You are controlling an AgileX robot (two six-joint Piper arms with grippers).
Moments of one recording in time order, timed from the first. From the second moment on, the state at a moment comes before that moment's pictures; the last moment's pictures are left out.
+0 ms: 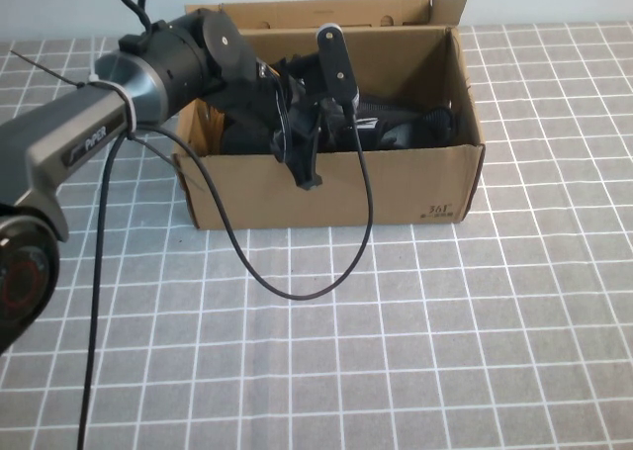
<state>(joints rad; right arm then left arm) 0.54 0.89 -1.07 -0.06 1.09 -0.11 -0.42 2.16 -1.85 -0.48 0.77 1.40</state>
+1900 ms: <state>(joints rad) 0.54 0.89 -1.07 -0.04 1.08 -0.11 -0.36 2.18 -2.21 -0.66 1.10 1.25</state>
